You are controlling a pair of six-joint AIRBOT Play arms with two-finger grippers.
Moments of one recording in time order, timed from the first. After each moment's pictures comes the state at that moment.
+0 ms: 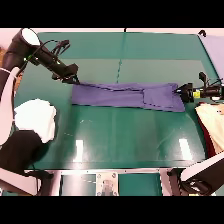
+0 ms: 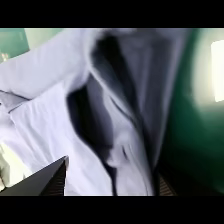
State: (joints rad) left arm -0.12 -1.67 1.78 1.04 -1.57 -1.49; right arm -0.59 -2.02 1.57 -0.73 1.44 1.08
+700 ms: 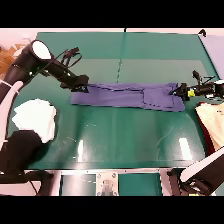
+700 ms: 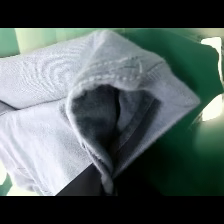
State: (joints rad) left arm -0.23 -1.51 1.51 1.04 -1.34 -1.51; right arm -0.55 -2.06 1.63 -0.75 1.42 1.06
